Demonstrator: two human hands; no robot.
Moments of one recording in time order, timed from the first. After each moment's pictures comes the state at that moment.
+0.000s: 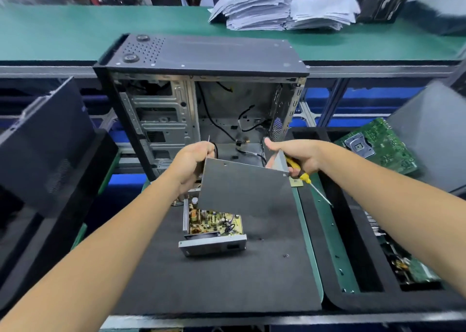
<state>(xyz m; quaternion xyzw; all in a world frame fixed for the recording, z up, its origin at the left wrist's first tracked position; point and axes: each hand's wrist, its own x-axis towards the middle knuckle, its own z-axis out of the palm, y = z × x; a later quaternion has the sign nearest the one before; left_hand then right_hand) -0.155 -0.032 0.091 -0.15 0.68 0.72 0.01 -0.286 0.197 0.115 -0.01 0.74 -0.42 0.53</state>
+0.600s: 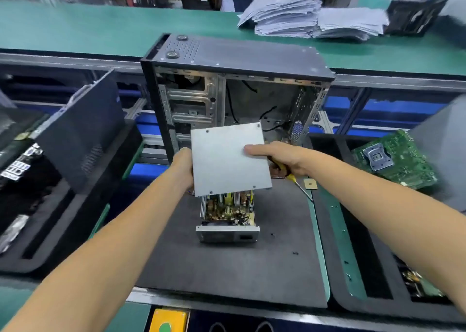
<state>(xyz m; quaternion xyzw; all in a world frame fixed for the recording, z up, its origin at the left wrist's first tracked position) -0.117 -0.056 0.097 -0.43 0.48 0.76 -0.06 -0.233 0.142 0.119 -0.18 0.74 -0.46 0.46</state>
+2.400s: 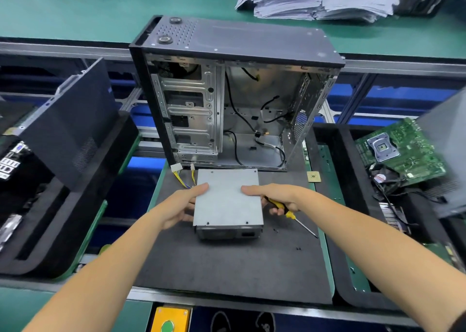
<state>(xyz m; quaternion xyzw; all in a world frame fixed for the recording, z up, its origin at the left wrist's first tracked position) -0.064 -0.092 -0.020 -0.27 0.64 0.69 0.19 -0.203 0.155 0.023 -0.09 0.77 -0.32 0.55</state>
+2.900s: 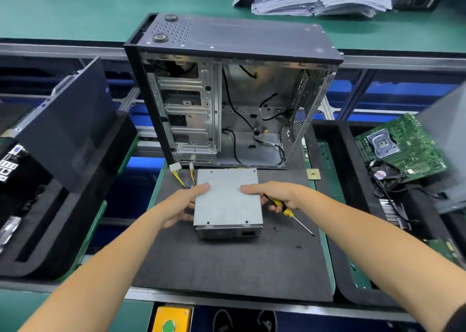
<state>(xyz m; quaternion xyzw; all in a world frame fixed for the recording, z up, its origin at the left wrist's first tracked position) -0.068 -0.093 -0.024 -0.28 0.64 0.69 0.20 -0.207 0.153 0.015 -0.09 0.77 -0.33 0.53</state>
